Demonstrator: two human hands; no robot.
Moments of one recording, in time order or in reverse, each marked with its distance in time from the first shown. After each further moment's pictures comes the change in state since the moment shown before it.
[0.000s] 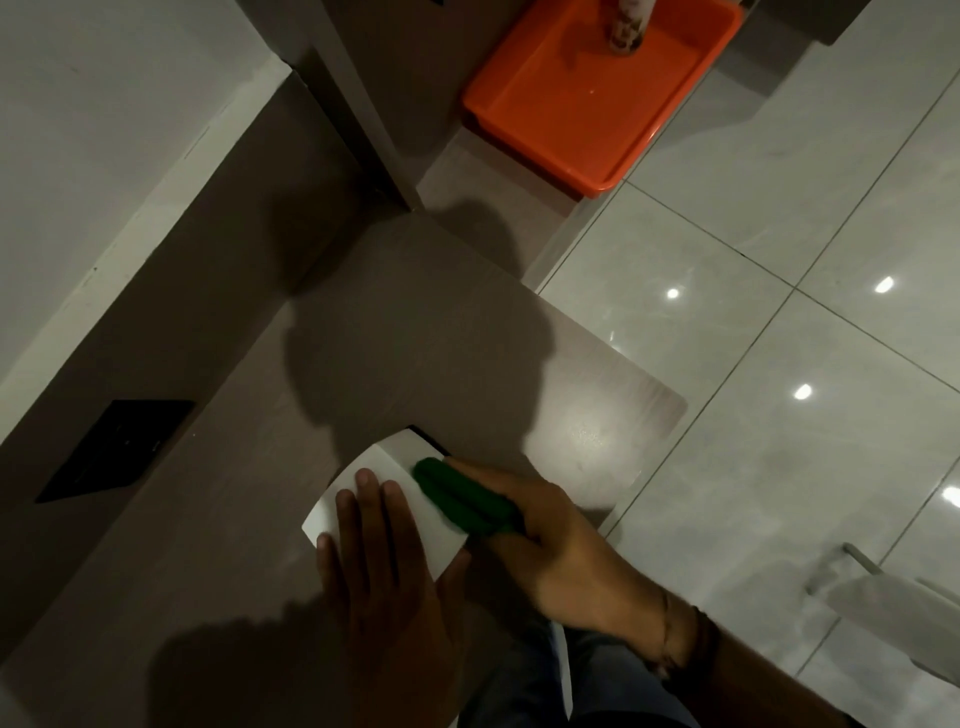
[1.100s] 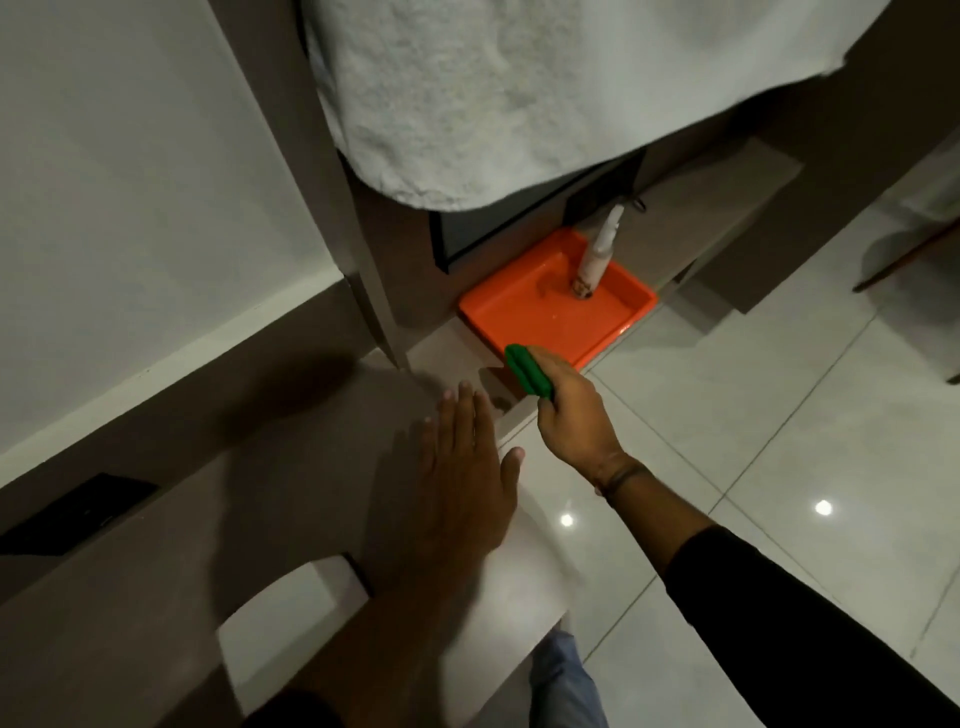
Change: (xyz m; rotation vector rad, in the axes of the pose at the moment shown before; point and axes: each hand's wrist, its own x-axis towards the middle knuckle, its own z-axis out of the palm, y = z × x) left_hand 0.217 0.155 -0.004 -0.212 -0.050 0.046; right_hand 0.155 -0.079 -0.208 -0.680 0.373 -0.227
